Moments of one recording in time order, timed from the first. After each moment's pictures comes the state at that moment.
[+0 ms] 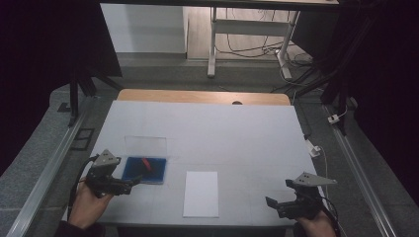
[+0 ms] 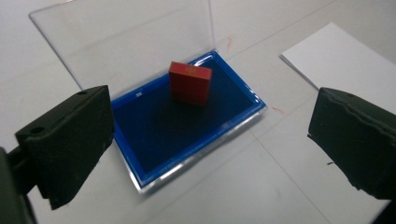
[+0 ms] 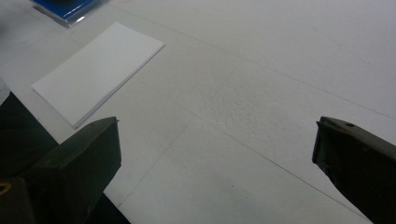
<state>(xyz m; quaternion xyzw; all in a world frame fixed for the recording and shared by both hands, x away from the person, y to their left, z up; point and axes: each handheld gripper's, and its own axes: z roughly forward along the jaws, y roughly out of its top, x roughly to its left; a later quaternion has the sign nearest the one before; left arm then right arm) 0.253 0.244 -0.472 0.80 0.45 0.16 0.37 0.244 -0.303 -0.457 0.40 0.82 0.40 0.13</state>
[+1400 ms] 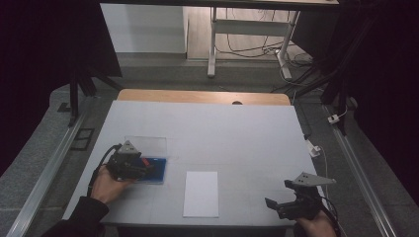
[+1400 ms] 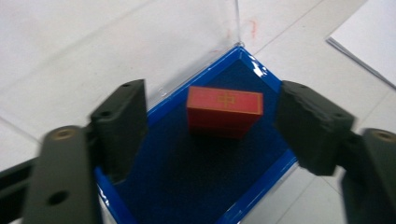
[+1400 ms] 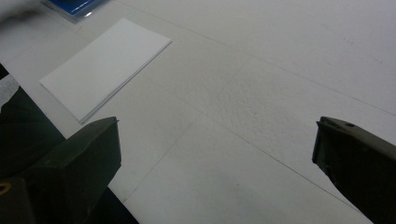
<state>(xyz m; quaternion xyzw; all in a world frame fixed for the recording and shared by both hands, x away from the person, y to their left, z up) 0.312 0.230 -0.508 0.84 0.40 0.14 0.33 0.245 -0.303 -0.458 0.39 0.82 0.40 0.12</state>
